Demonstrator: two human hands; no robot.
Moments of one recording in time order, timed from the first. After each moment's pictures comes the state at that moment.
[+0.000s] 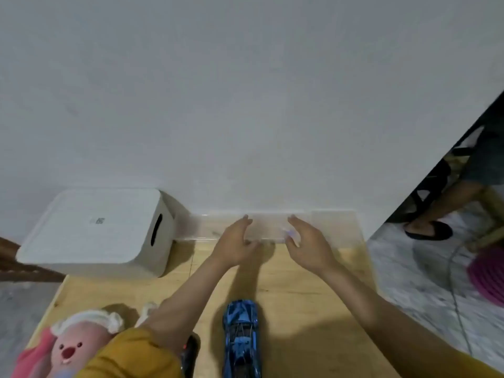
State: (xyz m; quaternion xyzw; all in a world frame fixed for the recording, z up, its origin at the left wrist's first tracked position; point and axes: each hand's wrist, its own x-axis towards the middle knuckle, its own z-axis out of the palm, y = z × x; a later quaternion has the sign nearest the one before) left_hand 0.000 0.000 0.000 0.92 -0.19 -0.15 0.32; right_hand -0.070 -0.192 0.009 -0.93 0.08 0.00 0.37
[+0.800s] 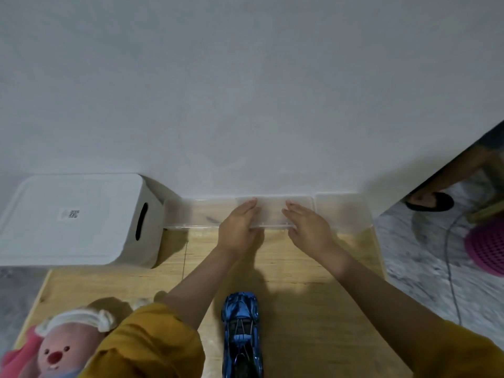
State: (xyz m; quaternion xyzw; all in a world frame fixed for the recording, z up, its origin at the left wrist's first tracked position) left_hand 0.022 -0.014 -0.049 0.94 -0.25 -0.04 0.24; right_hand -0.038 -0.202 -0.030 -0.98 0.01 0.03 0.19
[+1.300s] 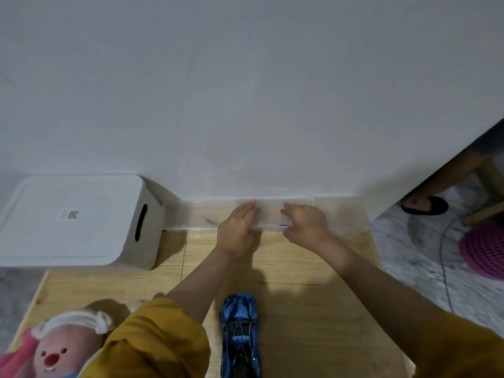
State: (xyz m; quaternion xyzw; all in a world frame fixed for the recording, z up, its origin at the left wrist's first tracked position) left_hand 0.023 -0.013 -0.050 0.94 -0.28 -0.01 0.21; right_hand -0.018 -0.198 -0.003 -0.98 0.04 0.11 0.13
